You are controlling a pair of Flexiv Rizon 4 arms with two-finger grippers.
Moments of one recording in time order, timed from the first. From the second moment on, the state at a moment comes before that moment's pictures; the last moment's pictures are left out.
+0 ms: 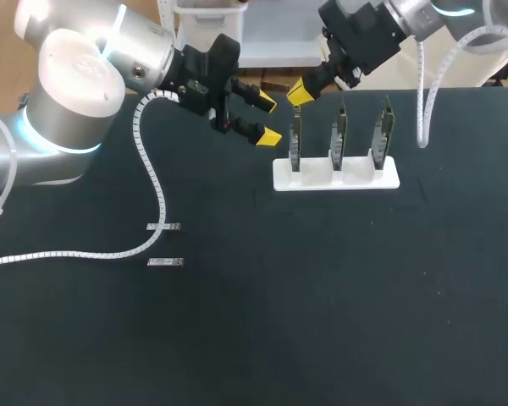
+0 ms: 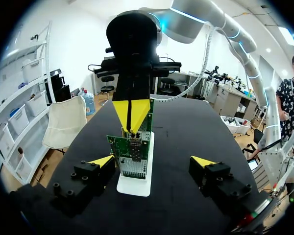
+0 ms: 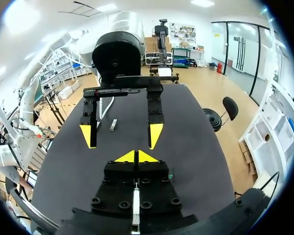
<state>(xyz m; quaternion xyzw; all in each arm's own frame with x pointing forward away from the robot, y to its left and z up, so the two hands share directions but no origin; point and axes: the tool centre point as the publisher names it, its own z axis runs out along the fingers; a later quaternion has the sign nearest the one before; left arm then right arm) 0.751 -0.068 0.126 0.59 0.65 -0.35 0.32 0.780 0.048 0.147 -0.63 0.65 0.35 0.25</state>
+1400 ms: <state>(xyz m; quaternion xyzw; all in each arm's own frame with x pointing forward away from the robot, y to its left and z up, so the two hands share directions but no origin) 0.751 -0.068 0.126 0.59 0.65 -0.35 0.32 0.778 0.047 0.144 -0.63 0.65 0.34 0.25</state>
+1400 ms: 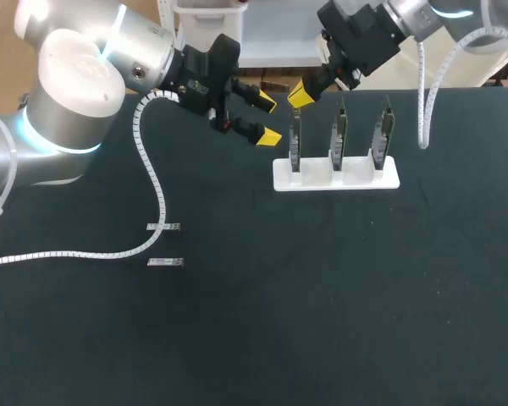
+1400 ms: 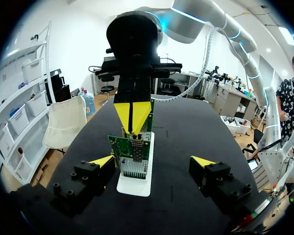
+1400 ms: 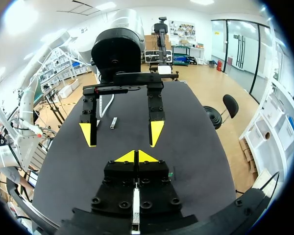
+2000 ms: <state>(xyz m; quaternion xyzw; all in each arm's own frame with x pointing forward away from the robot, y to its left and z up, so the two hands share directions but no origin) 0.751 -0.068 0.126 0.59 0.65 -0.35 0.32 0.777 0.046 0.143 -0.63 0.65 0.34 0.25</state>
